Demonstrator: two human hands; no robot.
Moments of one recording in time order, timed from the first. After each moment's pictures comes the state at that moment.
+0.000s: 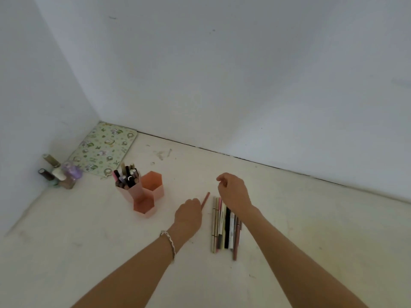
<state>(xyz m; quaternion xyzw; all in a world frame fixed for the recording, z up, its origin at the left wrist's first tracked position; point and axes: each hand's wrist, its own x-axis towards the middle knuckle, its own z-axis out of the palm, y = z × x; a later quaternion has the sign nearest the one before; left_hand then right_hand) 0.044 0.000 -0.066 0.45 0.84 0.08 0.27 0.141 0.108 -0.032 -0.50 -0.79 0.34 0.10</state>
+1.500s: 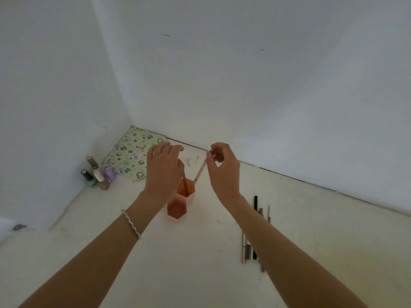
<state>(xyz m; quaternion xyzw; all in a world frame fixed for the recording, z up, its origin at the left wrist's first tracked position) -0.111 -0.032 0.032 0.46 0.85 0.24 -0.08 0.011 0.056 0.032 -0.36 -0.75 0.37 0.42</state>
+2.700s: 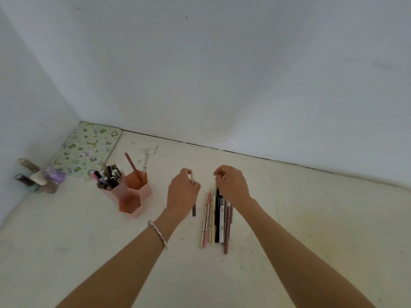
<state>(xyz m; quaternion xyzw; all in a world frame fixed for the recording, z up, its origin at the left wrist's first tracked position) 0.044 0.033 -0.032 0.34 0.84 0.34 0.26 0.161 0.124 -0.027 -0.50 -0.80 0.31 0.13</state>
